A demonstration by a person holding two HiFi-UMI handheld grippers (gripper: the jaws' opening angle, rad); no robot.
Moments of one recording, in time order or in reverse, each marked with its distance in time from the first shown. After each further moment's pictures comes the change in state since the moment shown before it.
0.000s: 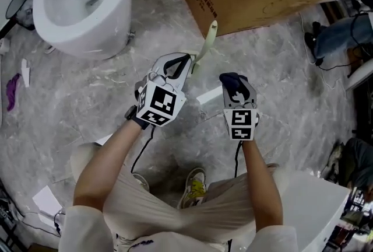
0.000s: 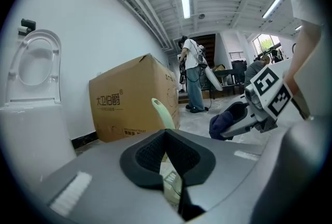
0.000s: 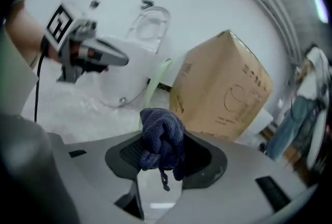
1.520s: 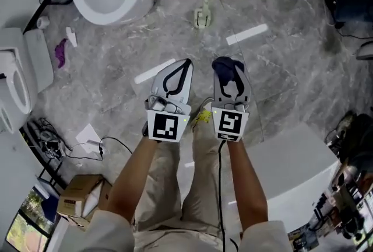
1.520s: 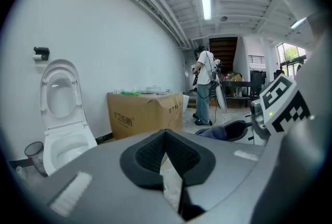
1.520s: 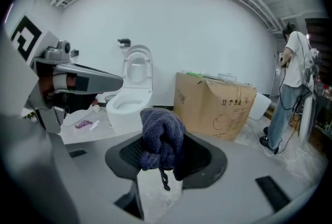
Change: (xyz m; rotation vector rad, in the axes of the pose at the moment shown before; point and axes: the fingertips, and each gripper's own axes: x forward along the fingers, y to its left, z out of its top) left arm -0.143 -0.035 0.268 -0.135 0.154 0.114; right arm -0.226 -0.024 0.206 0.290 -0.053 0.093
